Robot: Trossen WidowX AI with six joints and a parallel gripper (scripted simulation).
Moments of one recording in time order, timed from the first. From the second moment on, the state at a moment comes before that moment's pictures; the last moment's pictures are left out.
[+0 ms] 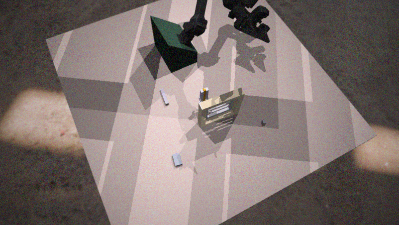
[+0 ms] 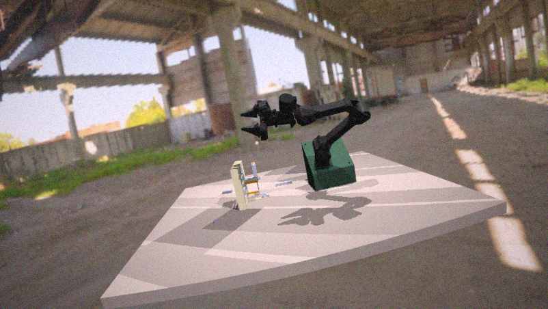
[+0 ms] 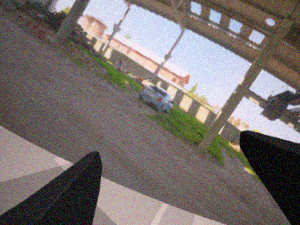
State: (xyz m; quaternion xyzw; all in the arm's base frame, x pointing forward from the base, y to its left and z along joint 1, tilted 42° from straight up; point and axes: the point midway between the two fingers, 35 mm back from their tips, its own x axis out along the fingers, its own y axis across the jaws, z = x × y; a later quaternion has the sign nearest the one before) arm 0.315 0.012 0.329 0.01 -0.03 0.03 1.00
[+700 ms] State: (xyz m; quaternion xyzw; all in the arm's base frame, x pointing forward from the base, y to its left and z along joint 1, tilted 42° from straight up) arm 0.361 -0.003 0.268 -0.03 0.16 0.04 0.99
